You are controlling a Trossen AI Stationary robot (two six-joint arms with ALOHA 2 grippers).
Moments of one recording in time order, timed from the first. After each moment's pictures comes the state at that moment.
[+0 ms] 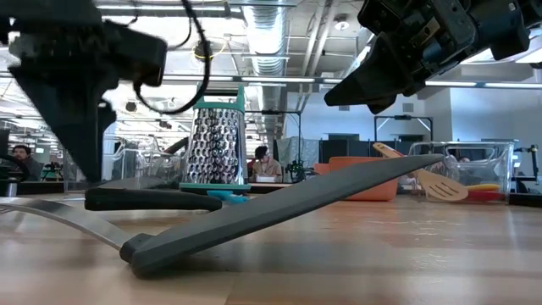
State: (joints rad) left arm -0.50 1.59 0.88 -0.50 -0.16 -0.97; right arm 0.35 1.50 0.63 0.40 0.29 0.17
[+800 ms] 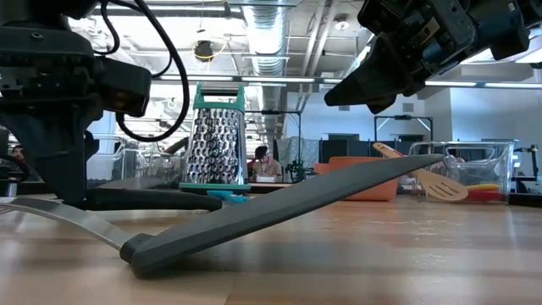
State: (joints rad) left arm -0.51 1.59 0.70 -0.26 -0.13 -1.08; right arm 0.34 1.50 0.63 0.40 0.29 0.17
